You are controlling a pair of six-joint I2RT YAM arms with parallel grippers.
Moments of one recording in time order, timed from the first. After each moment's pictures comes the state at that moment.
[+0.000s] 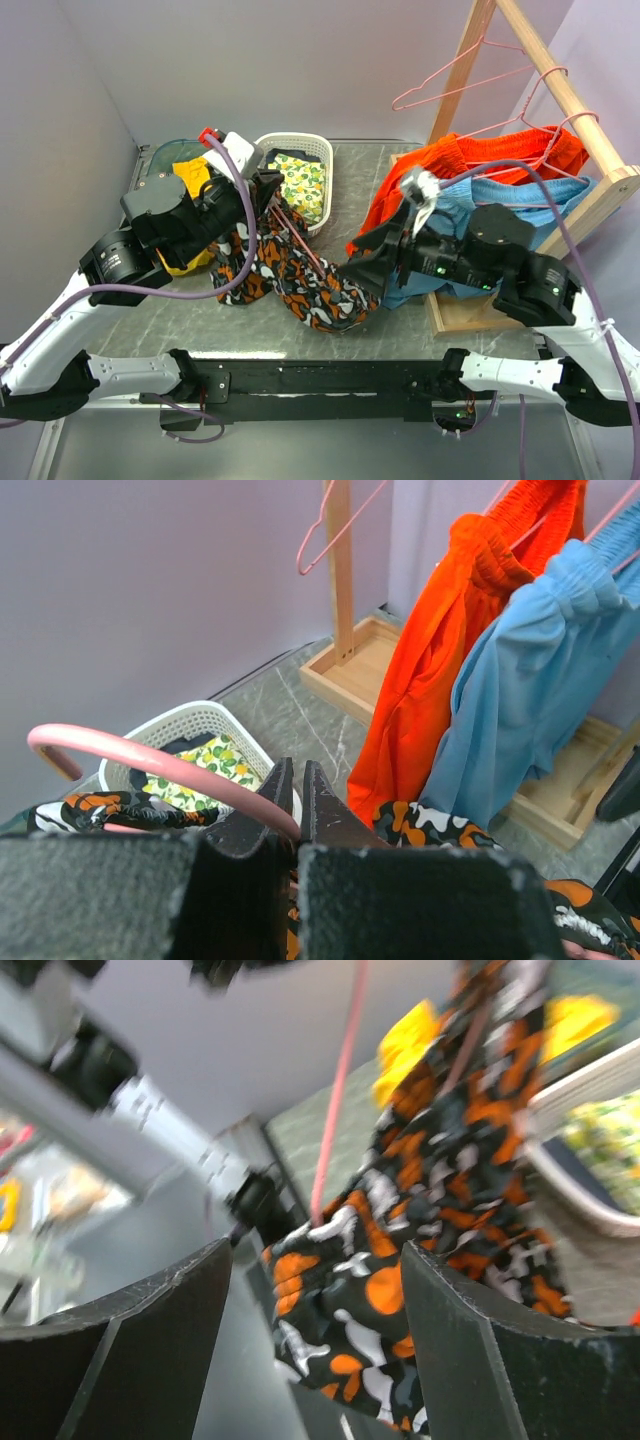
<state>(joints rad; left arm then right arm) -1.00 1.09 1.64 -0.52 -0.30 0.06 1.04 0.96 1.52 -0.69 -0.11 0.31</state>
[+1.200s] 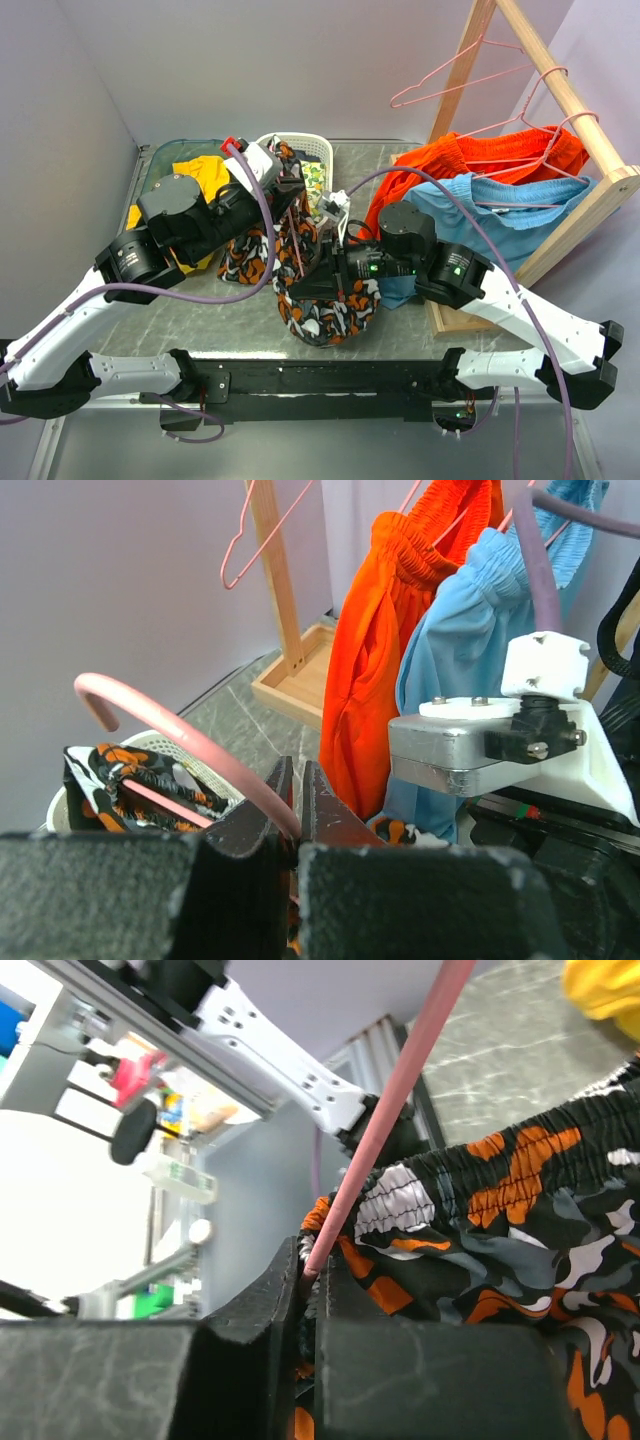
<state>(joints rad) -1.01 1.10 1.59 -0.45 -0.15 0.10 1.04 1.11 1.31 -0.43 -0.49 0.51</state>
